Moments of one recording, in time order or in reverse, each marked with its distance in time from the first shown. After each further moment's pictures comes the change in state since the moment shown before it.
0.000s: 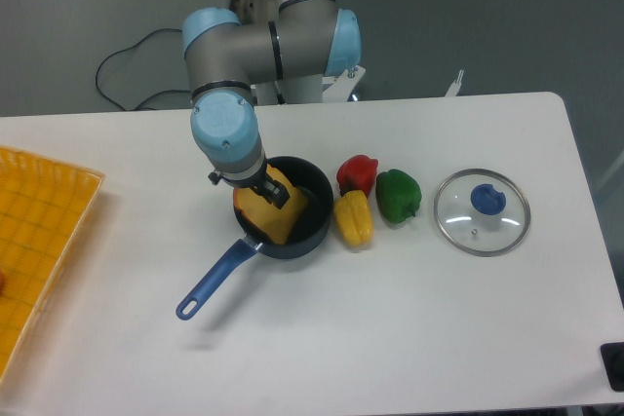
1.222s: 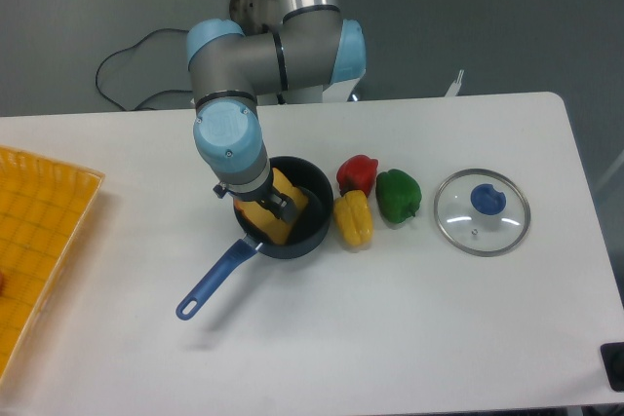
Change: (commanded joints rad) arm -0.008 -0.017 0.071 0.003 0.029 -0.008
